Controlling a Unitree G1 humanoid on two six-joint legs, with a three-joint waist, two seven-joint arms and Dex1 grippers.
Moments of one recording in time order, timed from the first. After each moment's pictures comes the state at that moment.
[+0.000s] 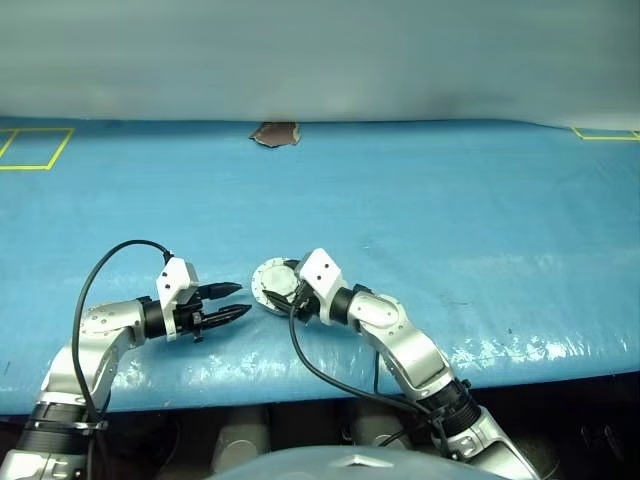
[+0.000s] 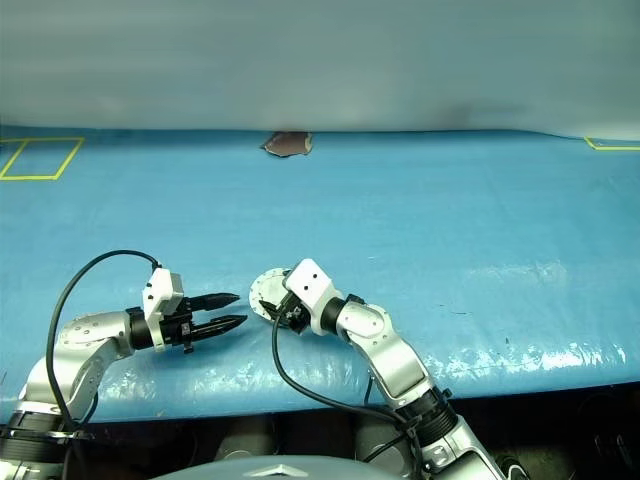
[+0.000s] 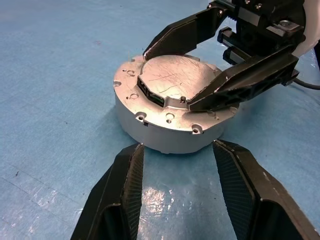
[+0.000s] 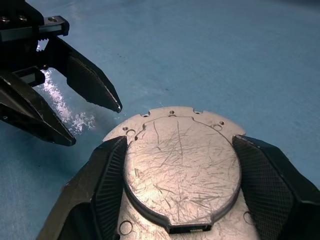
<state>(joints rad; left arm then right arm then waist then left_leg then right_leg) 0.01 0.67 0.03 -0.05 -0.41 0.27 -1.09 -0.21 -0.14 0.46 -0.13 0.04 0.38 0.52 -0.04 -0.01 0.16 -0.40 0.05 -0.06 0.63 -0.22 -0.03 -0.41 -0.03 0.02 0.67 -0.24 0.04</state>
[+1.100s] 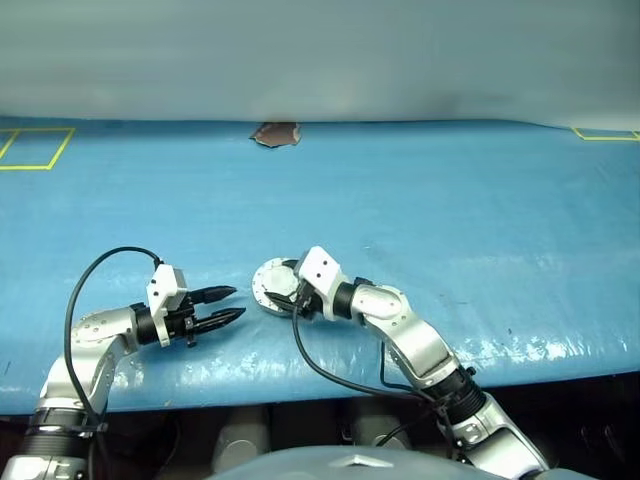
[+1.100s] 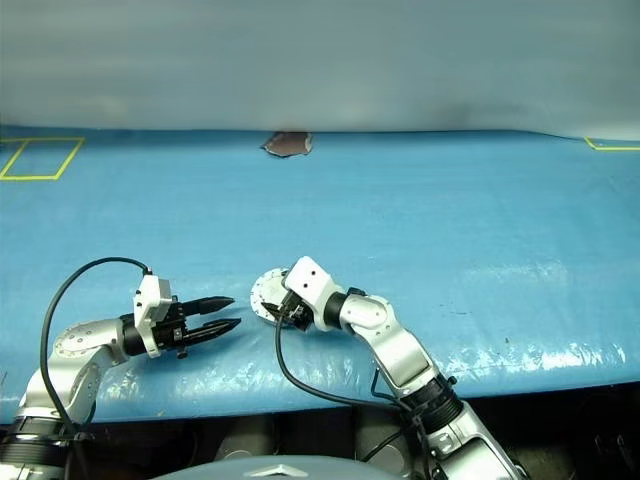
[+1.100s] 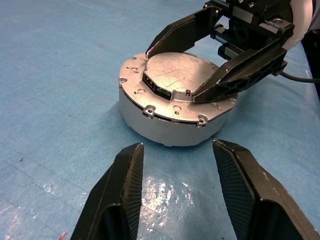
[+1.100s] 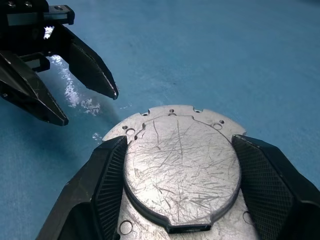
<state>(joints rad) 0.03 0.65 0.06 0.03 -0.44 0.17 -1.16 -0.28 -0.19 0.47 -0.08 0.05 0.38 0.60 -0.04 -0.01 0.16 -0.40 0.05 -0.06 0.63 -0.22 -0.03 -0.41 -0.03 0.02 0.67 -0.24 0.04</state>
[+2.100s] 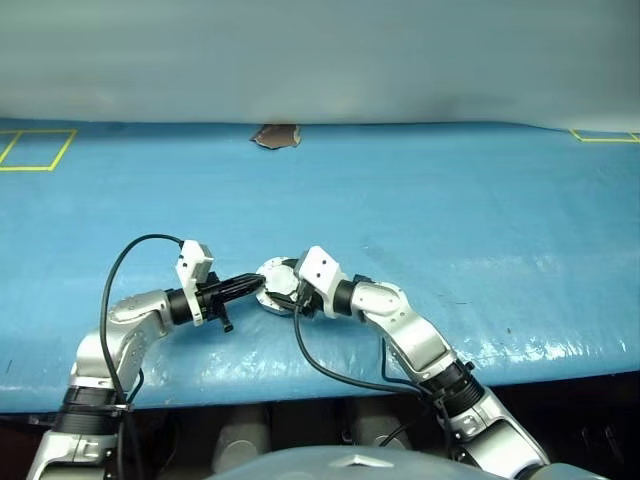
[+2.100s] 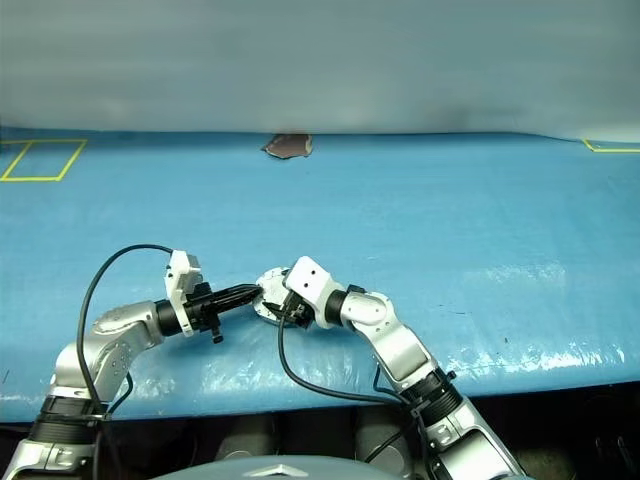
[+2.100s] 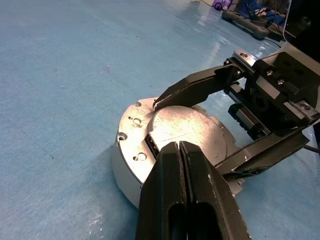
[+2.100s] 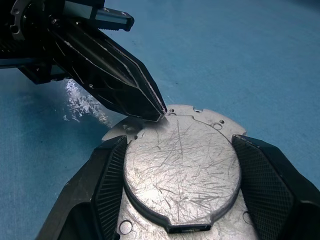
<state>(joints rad) -0.09 0.55 0.01 -0.05 -0.52 0.47 -0.96 -0.30 -0.20 0.48 -0.04 0.04 0.34 0.61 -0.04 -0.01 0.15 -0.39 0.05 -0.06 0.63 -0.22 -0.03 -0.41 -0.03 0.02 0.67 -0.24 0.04</state>
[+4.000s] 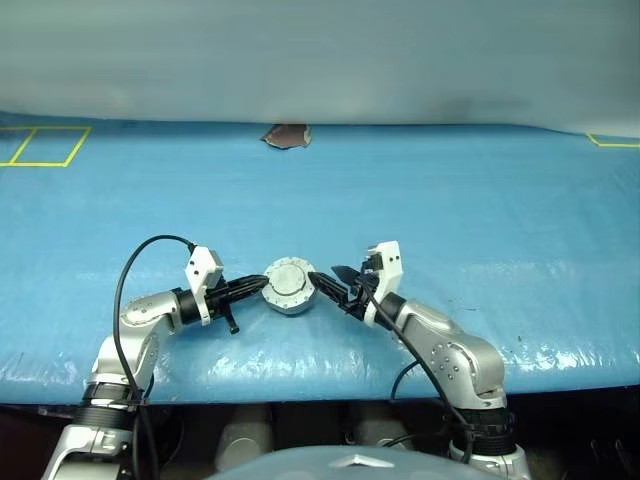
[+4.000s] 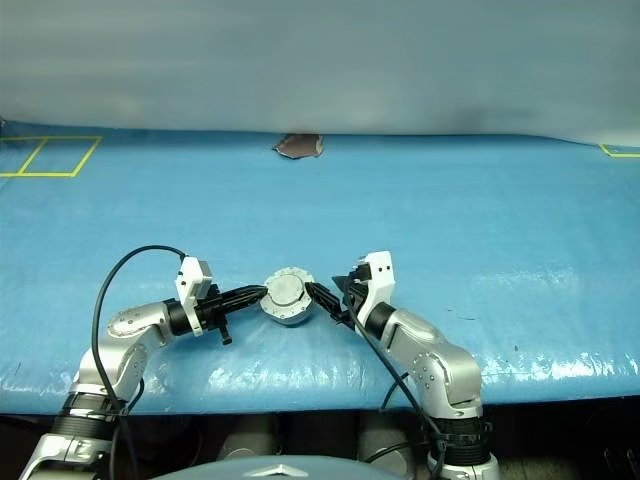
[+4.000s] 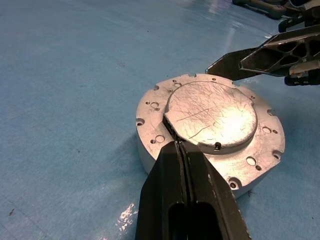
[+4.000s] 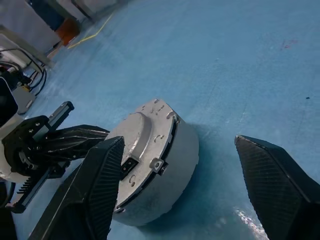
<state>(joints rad) -0.11 0.49 -0.03 0.08 -0.37 0.25 -1.00 -0.05 -0.04 -0.02 -0.34 0.58 0.90 0.39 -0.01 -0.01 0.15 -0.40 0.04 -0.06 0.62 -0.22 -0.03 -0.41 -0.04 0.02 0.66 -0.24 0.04</state>
